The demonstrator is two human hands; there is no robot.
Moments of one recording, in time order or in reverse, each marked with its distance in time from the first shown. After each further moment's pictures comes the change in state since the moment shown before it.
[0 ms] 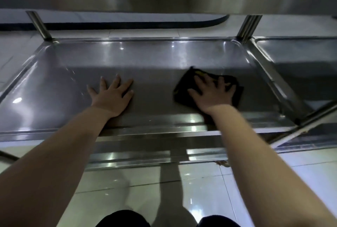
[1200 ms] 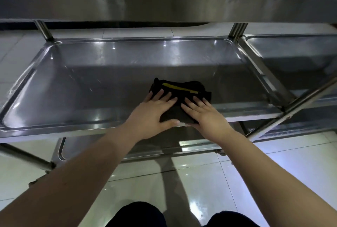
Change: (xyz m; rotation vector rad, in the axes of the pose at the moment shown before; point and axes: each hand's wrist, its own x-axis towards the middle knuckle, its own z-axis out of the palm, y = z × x) left_hand -0.099 0.056 -0.009 -0.210 0.075 0.704; right_hand -0.123 -0.016 0.000 -0.040 0.028 -0.575
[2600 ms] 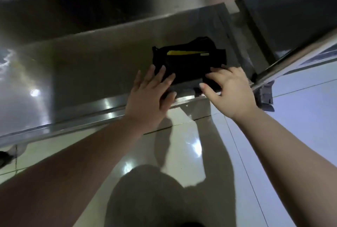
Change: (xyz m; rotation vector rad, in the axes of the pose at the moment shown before) left_hand 0.064 0.016 0.321 0.075 -0.037 -0.138; right_hand -0.059 0.153 0.265 0.307 0.134 0.465
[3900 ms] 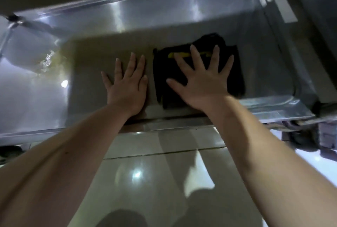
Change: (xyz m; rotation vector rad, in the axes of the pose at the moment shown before) left_hand 0.035 -0.119 0.017 0.122 -0.012 -0.553; right_hand 0.118 -0.082 0.082 -0.237 -0.160 -0.078
